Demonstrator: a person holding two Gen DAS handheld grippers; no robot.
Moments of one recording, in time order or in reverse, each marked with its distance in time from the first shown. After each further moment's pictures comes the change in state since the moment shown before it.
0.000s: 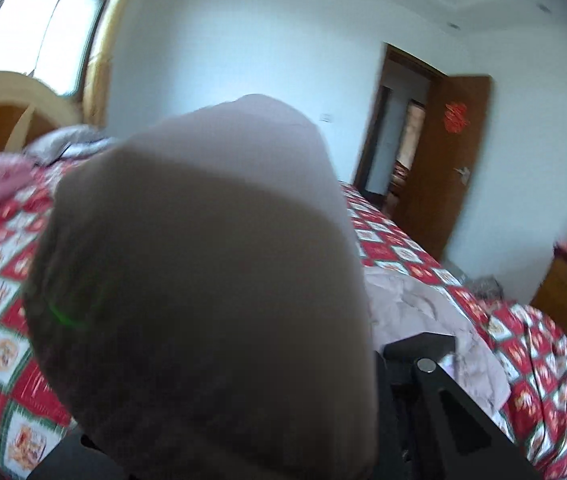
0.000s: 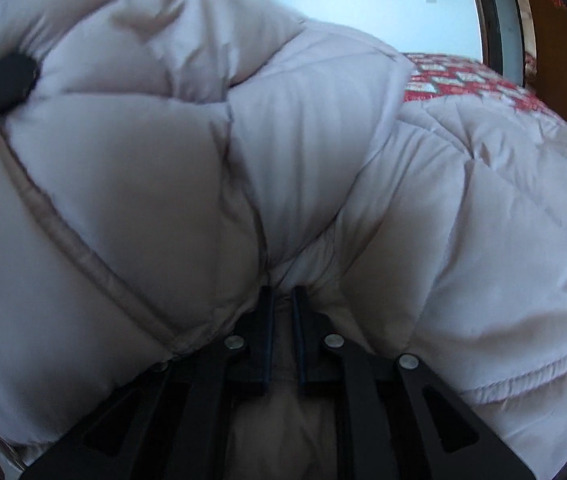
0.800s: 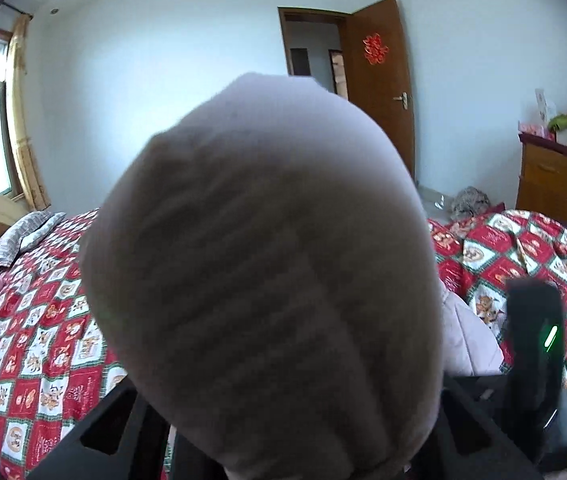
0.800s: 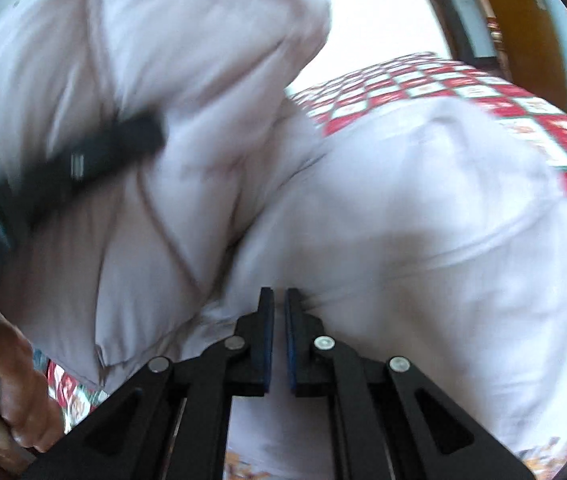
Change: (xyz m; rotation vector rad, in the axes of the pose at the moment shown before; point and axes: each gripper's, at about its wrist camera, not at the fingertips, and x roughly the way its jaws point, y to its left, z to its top) left arm 0.042 -0.146 -0.014 0.377 0.067 -0.045; right arm -0.109 -0.115 -0.022 0.221 -0.184 0.050
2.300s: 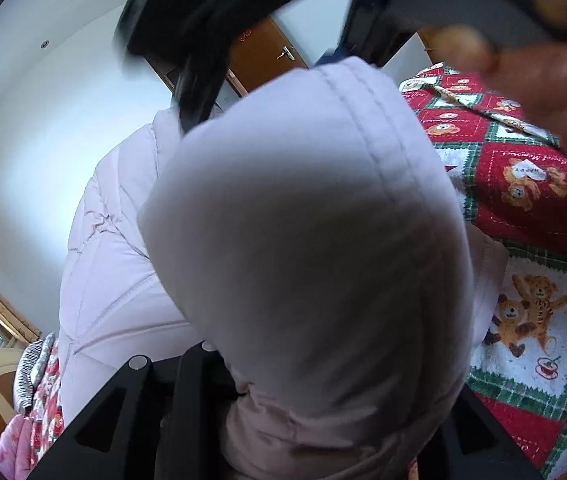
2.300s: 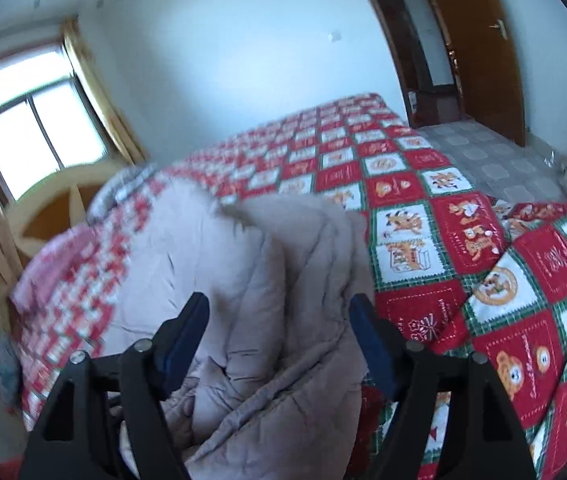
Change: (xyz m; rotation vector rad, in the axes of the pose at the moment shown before) left arm 0.050 -0.123 -0.071 0.540 0.011 -0.052; right arm -0.042 -0.073 0.098 -0.075 0.001 -0.161
